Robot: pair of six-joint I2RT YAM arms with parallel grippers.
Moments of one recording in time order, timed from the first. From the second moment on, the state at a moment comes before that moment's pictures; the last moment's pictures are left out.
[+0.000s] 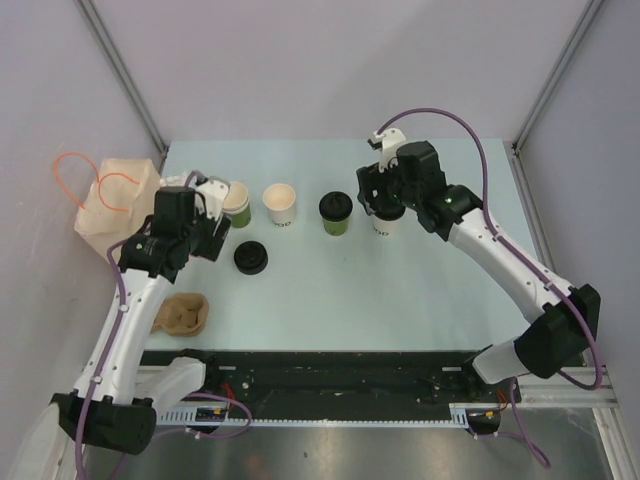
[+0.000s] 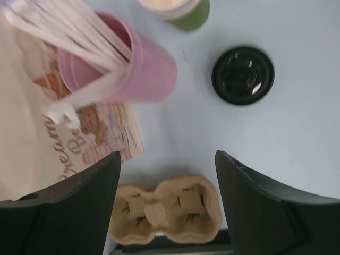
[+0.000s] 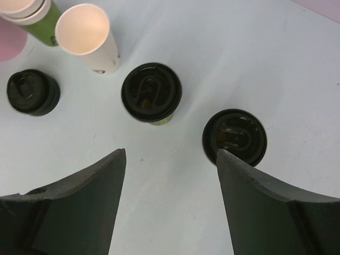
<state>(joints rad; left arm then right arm) -0.18 1.02 1.18 -0.85 -0.16 0.32 0.55 1.47 1.41 -0.43 -0.01 0.02</state>
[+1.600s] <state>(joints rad) 0.26 0.89 0.71 -1.24 0.03 1.23 0.87 1.41 1.31 -0.61 0.10 0.08</state>
